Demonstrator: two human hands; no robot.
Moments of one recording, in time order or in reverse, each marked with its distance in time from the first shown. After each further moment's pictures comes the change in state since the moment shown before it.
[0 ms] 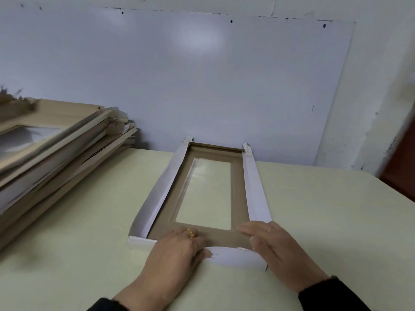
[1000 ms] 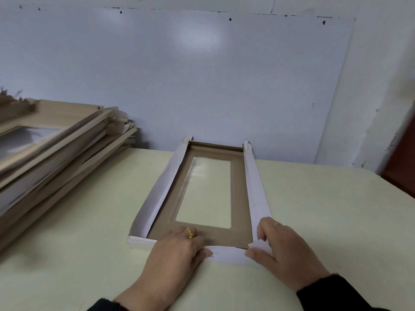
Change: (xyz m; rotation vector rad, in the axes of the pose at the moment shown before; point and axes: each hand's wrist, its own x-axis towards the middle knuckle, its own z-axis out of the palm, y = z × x) left_hand -0.002 -0.001 0.009 0.217 0.194 0.098; right_hand -0.004 -0.008 -0.010 -0.210 -0.024 0.135
